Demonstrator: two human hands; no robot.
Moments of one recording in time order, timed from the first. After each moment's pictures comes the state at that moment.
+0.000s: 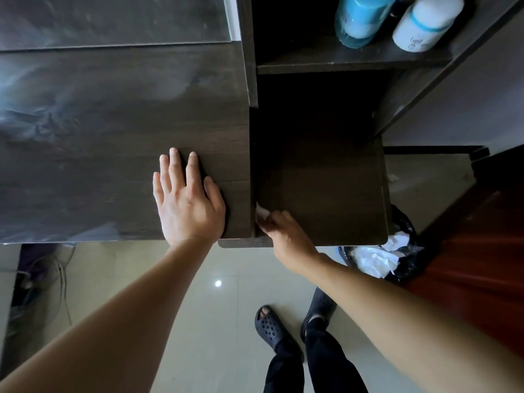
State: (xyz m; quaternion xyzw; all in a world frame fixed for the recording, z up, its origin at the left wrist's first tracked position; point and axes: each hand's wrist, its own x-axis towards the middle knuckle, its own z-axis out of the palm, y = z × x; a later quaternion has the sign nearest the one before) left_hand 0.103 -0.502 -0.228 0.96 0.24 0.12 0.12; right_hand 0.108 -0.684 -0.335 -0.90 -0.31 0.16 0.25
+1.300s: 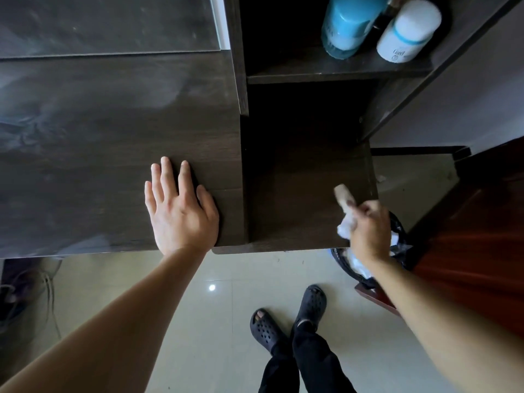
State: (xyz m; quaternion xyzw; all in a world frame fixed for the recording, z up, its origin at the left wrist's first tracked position) left_hand 0.104 -0.501 -0.228 0.96 0.24 0.12 0.12; right_hand 0.149 -0.820 -0.326 -0.98 0.00 0.07 0.18
